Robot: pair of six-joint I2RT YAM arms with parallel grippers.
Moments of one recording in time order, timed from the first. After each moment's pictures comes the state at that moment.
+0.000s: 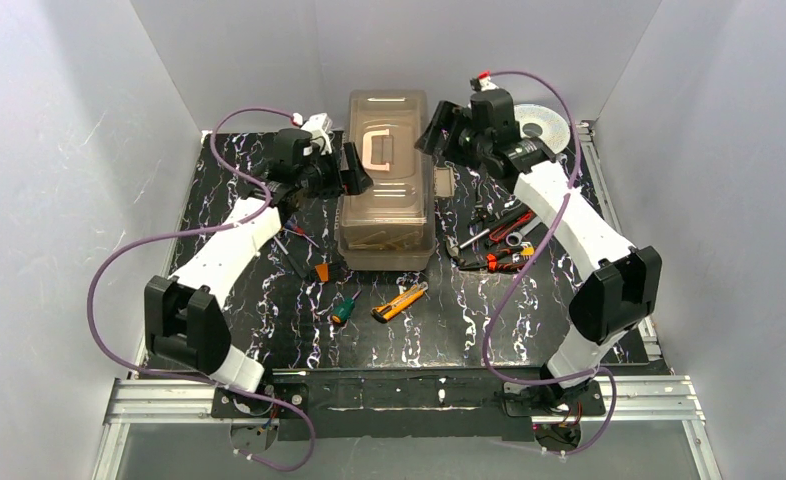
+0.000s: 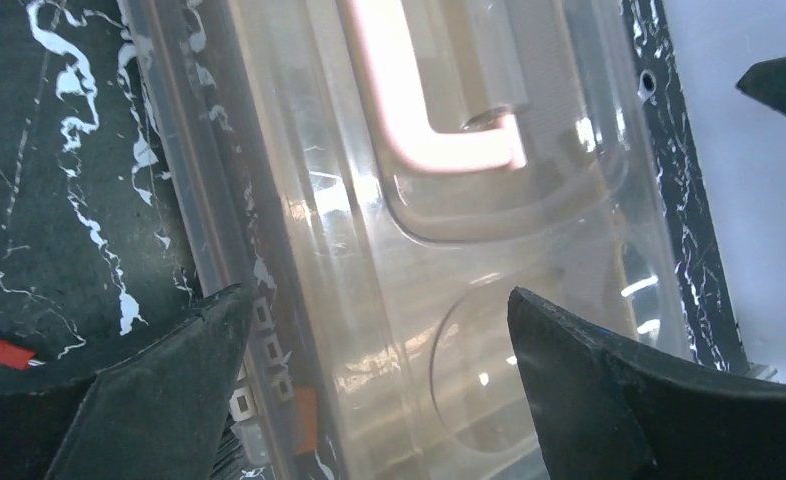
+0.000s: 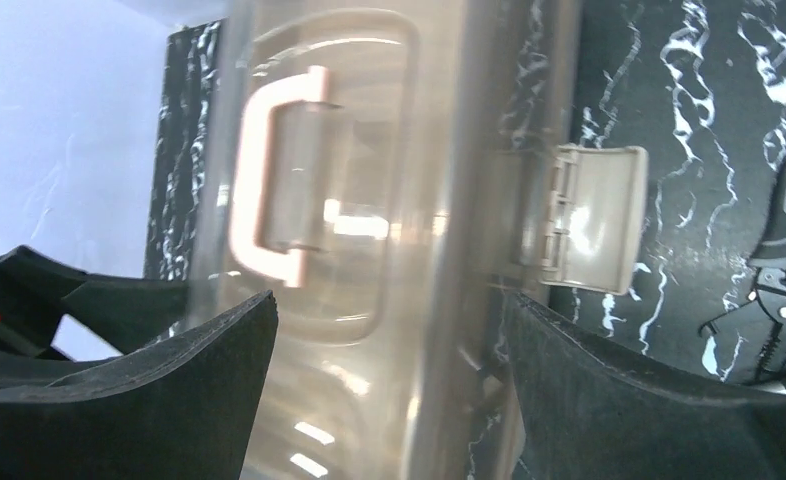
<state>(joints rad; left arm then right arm) -0.34 1.53 1.30 -0.34 0.25 -0.39 0.47 1.67 1.62 -0.45 -0.06 0.63</state>
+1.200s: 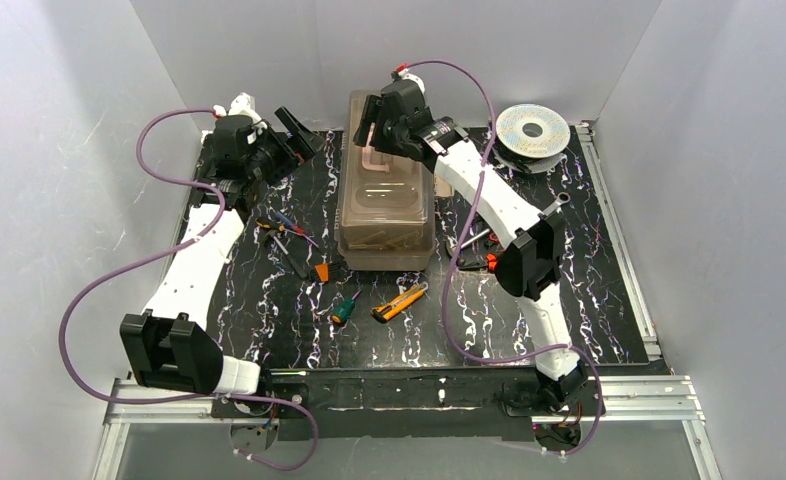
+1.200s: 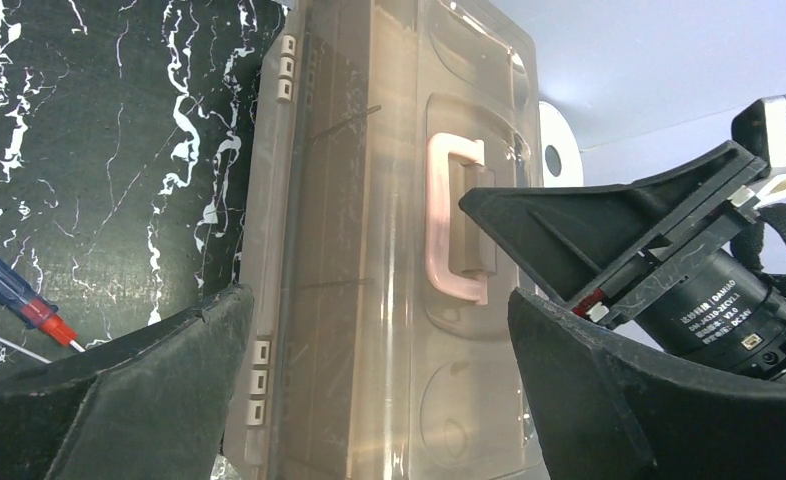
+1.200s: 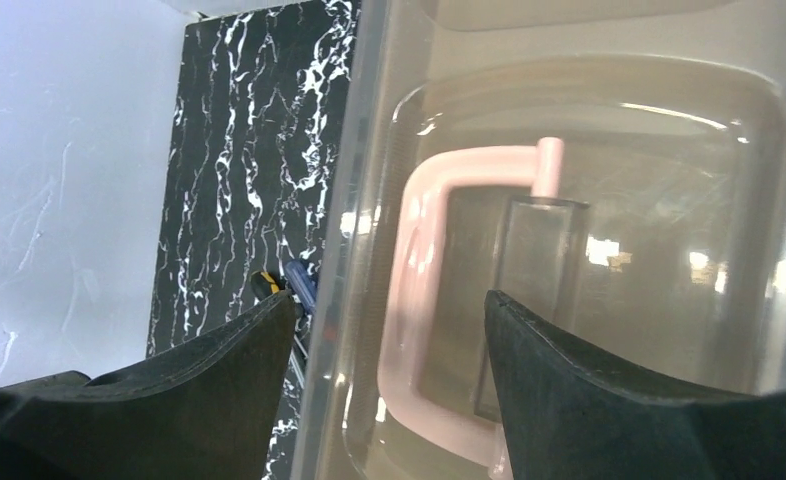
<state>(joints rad) -0.13 1.38 1.34 -0.35 0.19 -0.70 0.69 2.21 2.35 -0.67 0.11 0.68</state>
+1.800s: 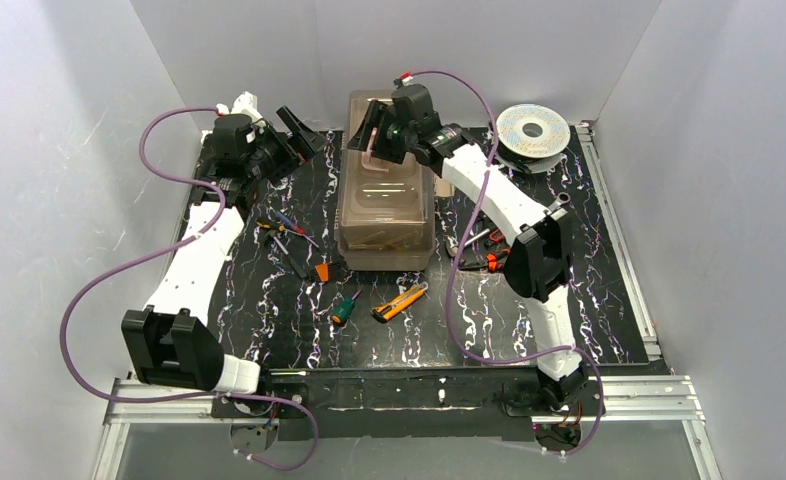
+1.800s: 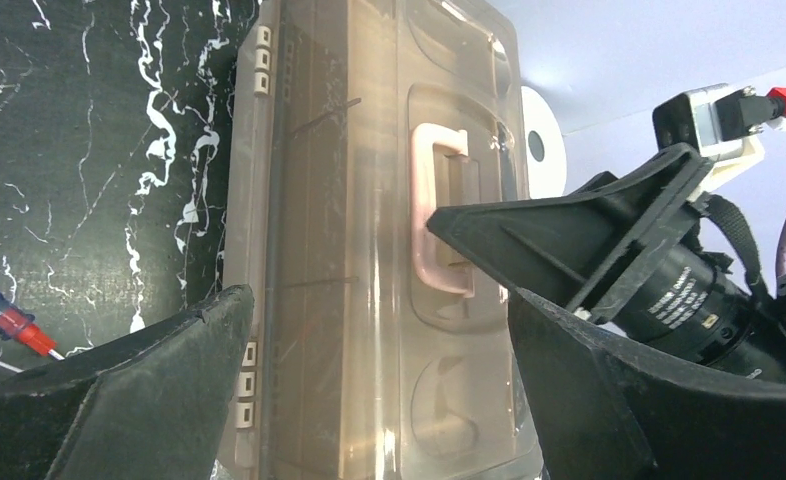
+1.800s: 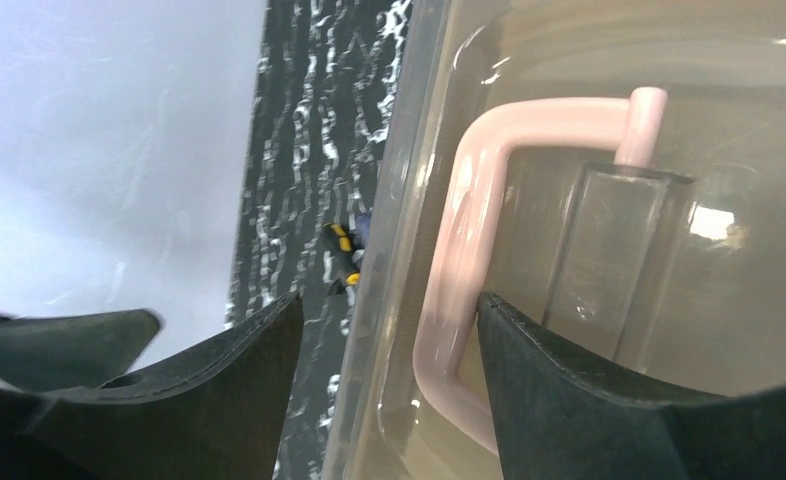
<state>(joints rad) -0.12 1.38 1.34 -0.33 0.25 -0.70 0.68 2.17 2.22 -0.55 -0.08 0.75</state>
